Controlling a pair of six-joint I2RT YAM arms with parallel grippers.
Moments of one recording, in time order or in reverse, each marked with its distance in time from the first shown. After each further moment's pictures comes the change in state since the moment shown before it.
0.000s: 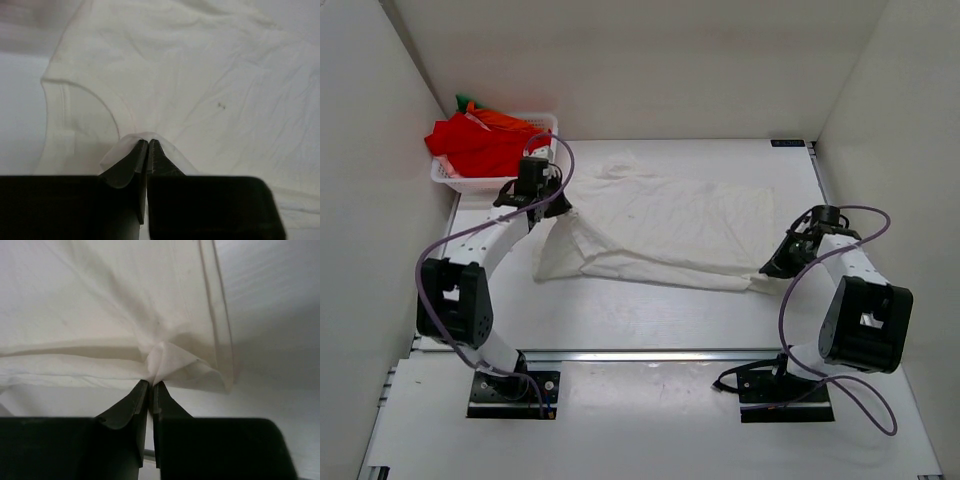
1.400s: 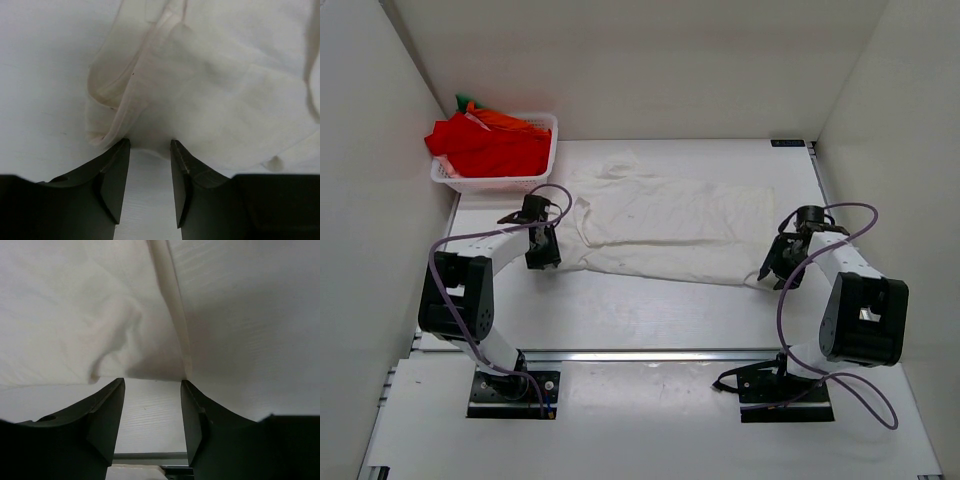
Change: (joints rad) left arm 0.035 0.049 -0.199 -0.224 -0.132 0.053; right arm 0.073 0.026 0.008 -0.045 0.196 -0.028
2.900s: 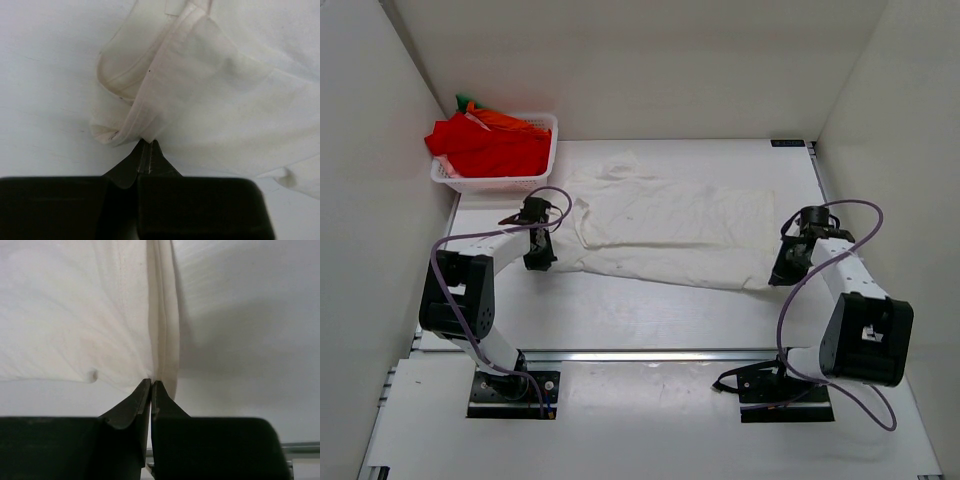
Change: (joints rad) left arm -0.002 0.010 -0.026 0.000 -0.072 -0.002; right arm 0.005 -0.078 -0.019 -0.024 0.034 -0.074
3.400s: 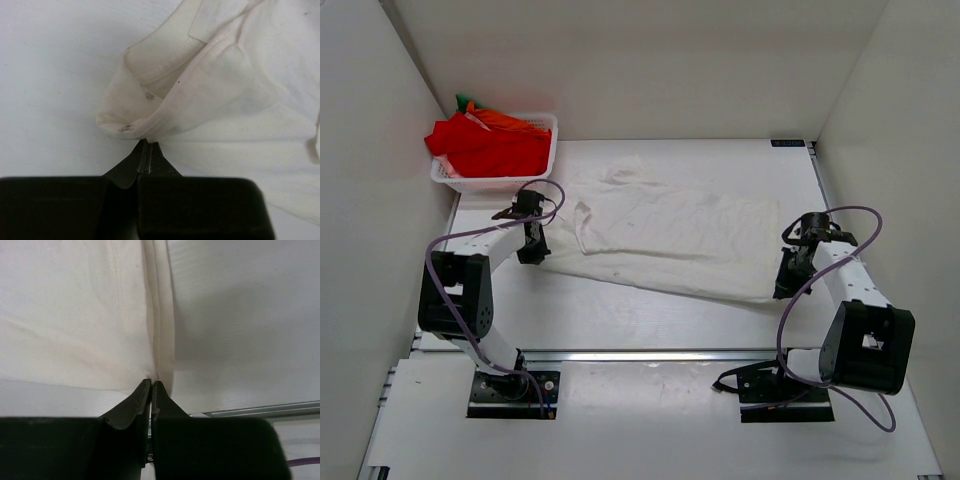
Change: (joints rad) left arm 0.043 -0.001 0.063 -0.044 -0.046 0.014; right arm -0.008 -0.070 -0.008 -0.158 0.042 -0.061
